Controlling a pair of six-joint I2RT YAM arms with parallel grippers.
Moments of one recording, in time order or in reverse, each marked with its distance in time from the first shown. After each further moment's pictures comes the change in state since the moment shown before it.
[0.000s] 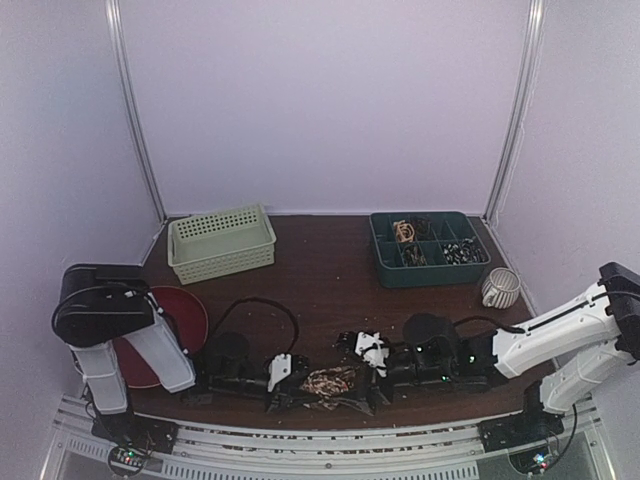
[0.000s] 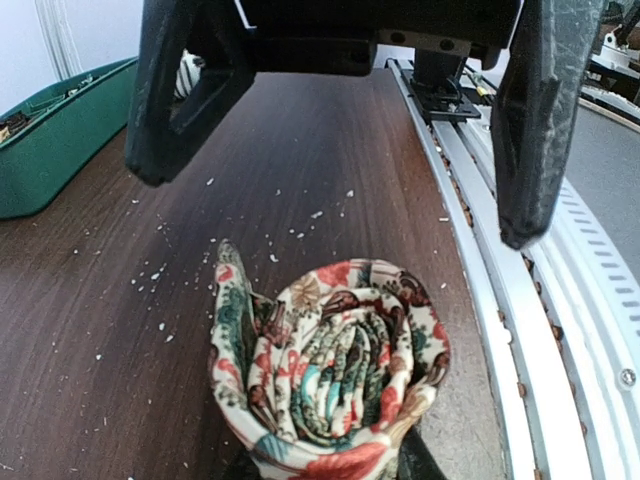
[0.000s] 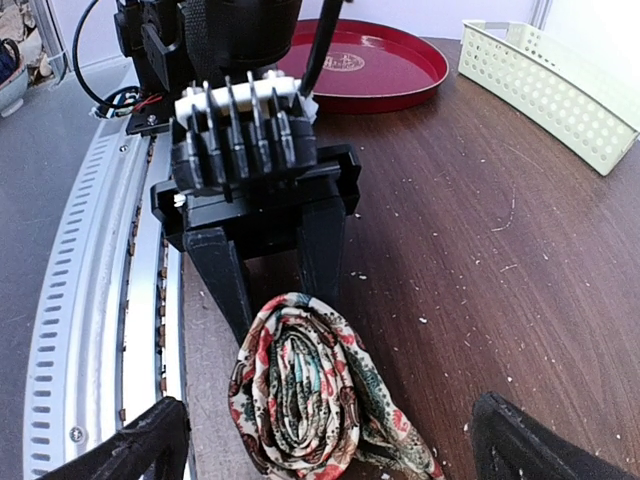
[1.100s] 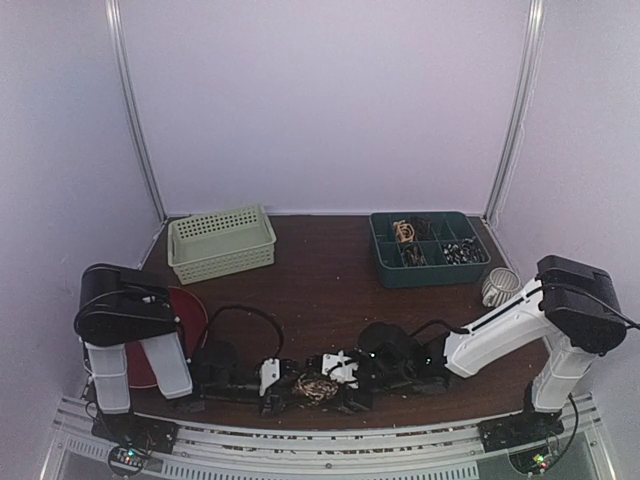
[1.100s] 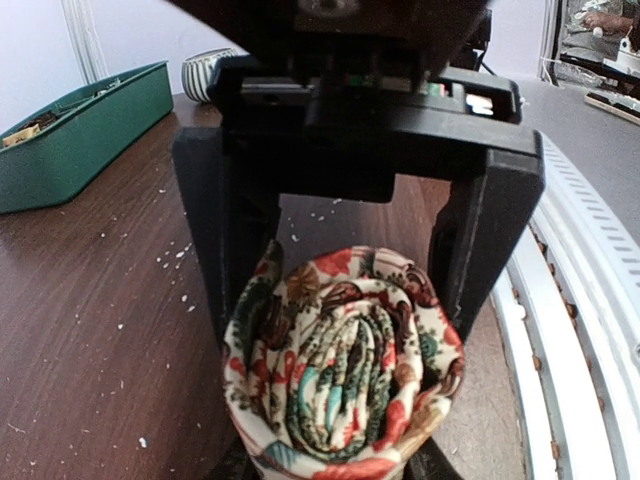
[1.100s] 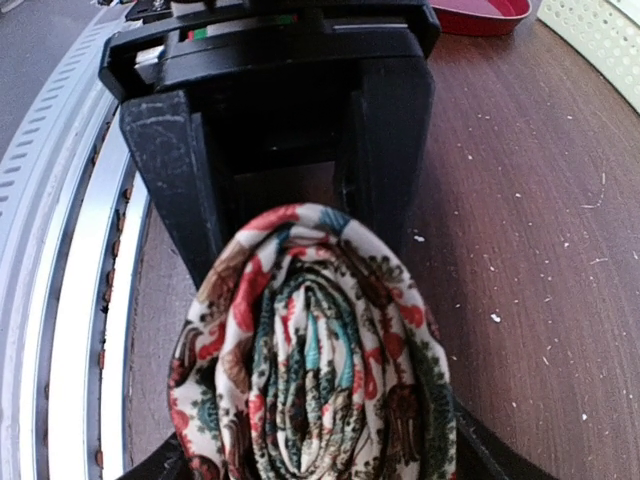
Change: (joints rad) left arm 0.004 0.105 -0.081 0.244 -0.057 0.001; right arm -0.021 0.322 0.162 -0.032 -0.079 -0.165
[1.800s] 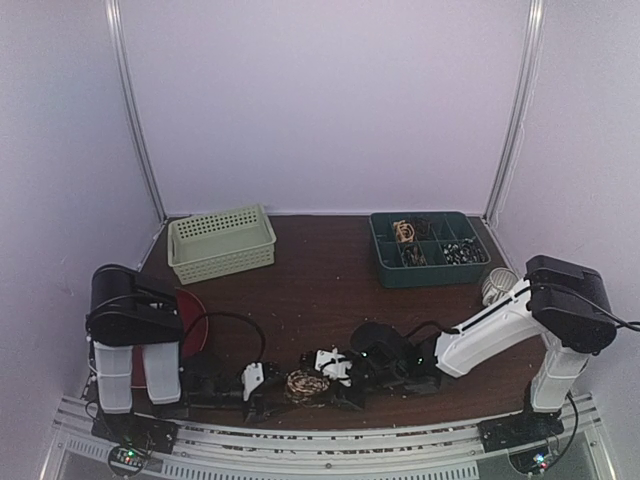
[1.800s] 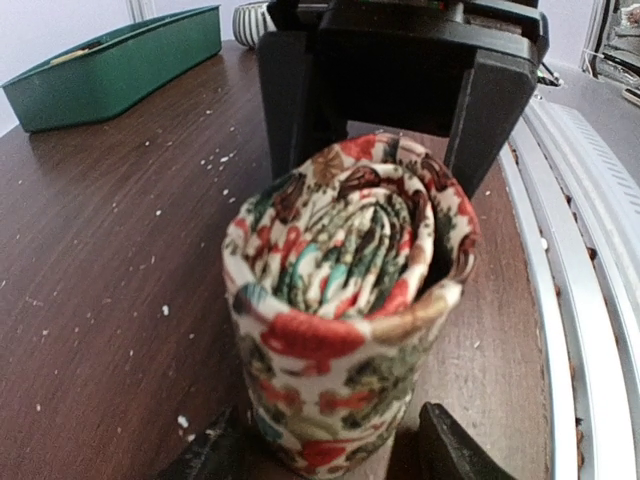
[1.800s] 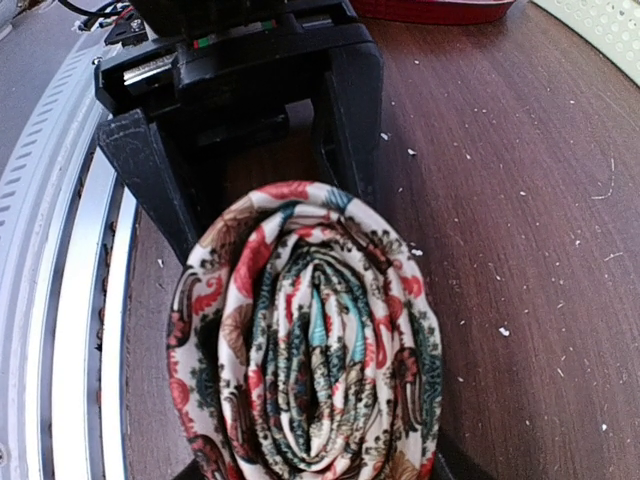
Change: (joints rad) left arm 0.001 0.064 -0.132 0.135 -0.109 -0.069; right arm -0.003 0.059 0.043 0.016 -0.006 0.086
